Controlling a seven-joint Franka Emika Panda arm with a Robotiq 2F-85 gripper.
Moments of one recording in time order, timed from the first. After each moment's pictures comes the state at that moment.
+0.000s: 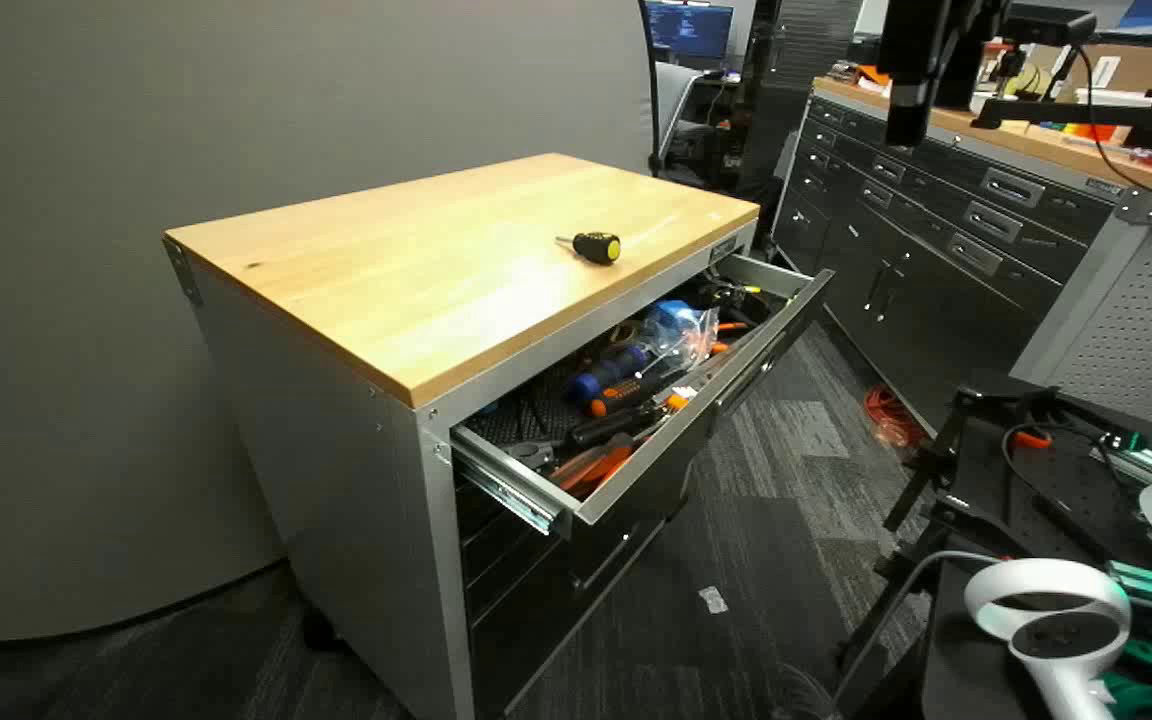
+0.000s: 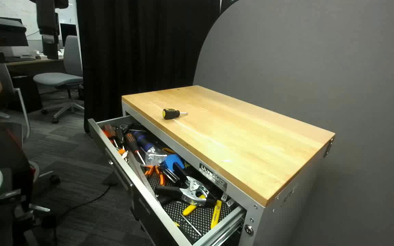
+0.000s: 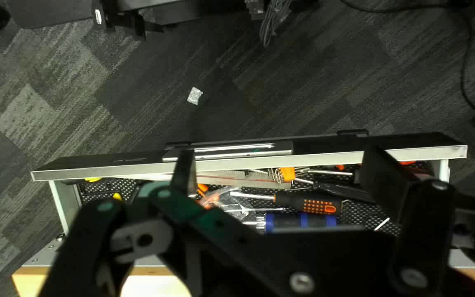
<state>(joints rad) 0.07 -0.40 0.39 -2.33 0.01 1.77 0.52</state>
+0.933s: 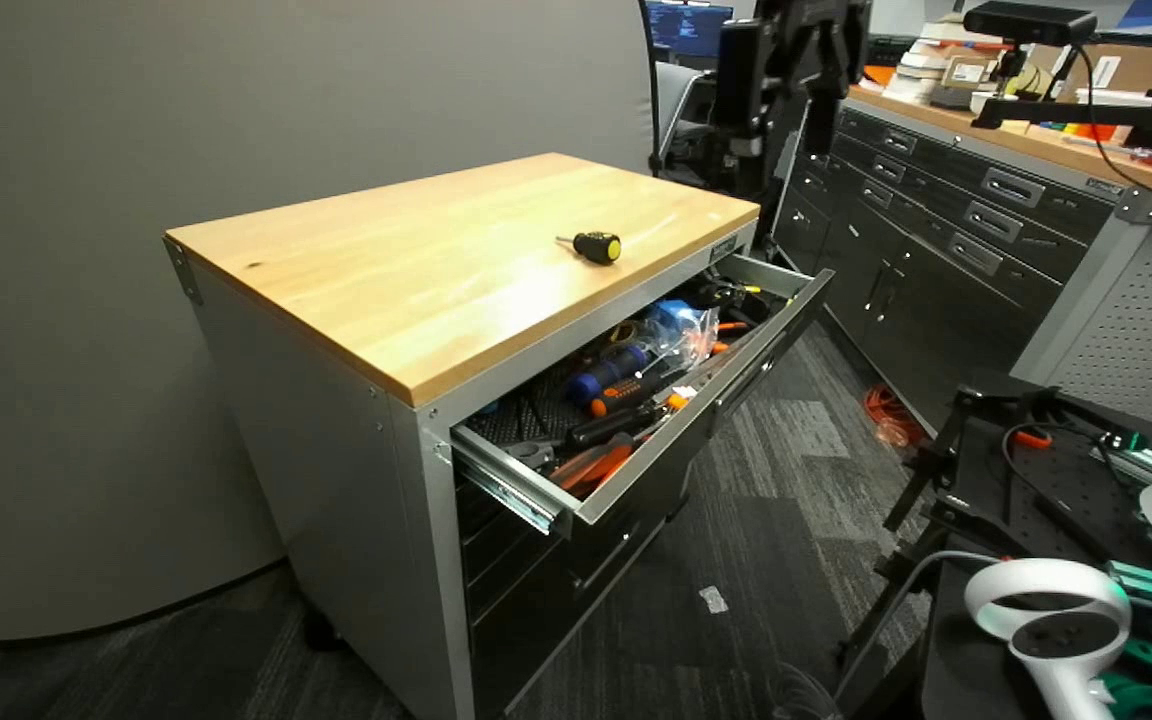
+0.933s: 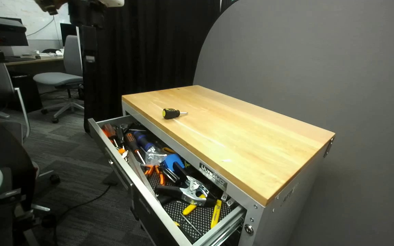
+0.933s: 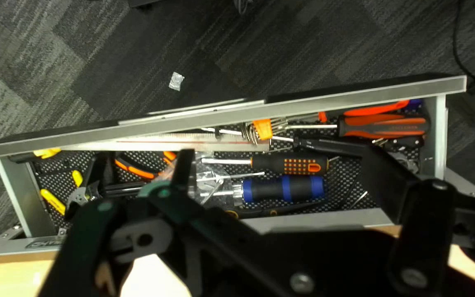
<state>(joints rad) 0.04 -0.10 0.40 -2.17 -0.07 1.90 0.63</state>
